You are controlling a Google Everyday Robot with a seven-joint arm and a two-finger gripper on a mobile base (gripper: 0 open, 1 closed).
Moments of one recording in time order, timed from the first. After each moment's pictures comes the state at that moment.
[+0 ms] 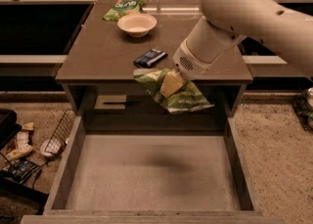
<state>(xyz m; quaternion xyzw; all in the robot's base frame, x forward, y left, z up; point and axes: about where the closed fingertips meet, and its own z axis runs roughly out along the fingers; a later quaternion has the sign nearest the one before) 0.546 -0.039 0.835 -0.43 0.87 0.16 0.16</state>
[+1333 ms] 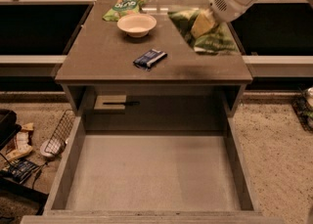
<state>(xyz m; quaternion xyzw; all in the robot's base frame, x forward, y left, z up) 0.663 -0.133 0.938 -0.34 0.89 0.10 0.28</state>
